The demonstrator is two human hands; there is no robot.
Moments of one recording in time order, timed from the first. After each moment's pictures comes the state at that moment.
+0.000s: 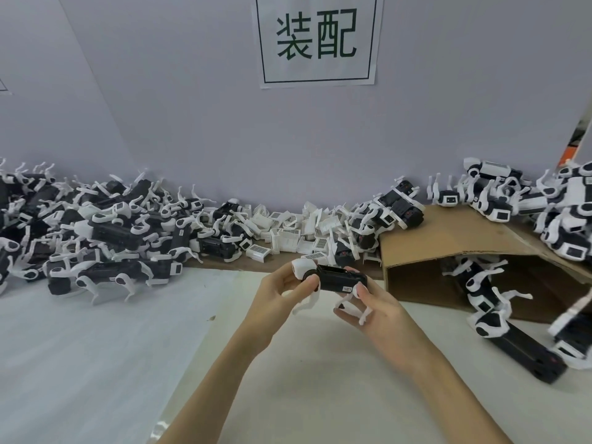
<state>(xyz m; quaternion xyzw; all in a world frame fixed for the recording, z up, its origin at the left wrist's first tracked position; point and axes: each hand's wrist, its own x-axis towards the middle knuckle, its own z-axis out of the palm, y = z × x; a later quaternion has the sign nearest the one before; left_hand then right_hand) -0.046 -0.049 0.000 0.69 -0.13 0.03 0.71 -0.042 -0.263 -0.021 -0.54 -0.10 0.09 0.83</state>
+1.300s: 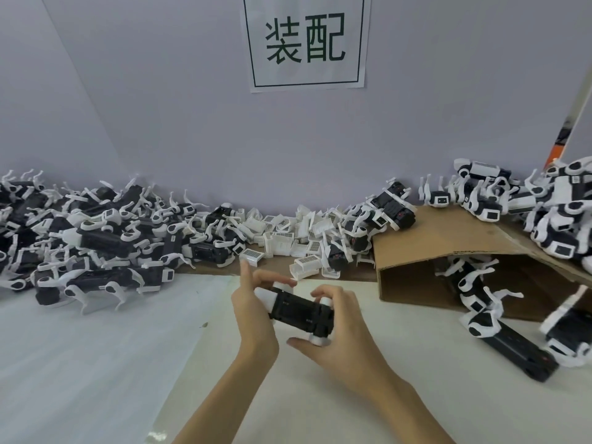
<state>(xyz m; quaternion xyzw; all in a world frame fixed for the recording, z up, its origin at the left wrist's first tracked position) -0.052 -0.070 -0.002 0.58 0.05 0.22 0.78 -0.064 -0.223 -0.043 -0.85 -0.23 -0.18 0.45</state>
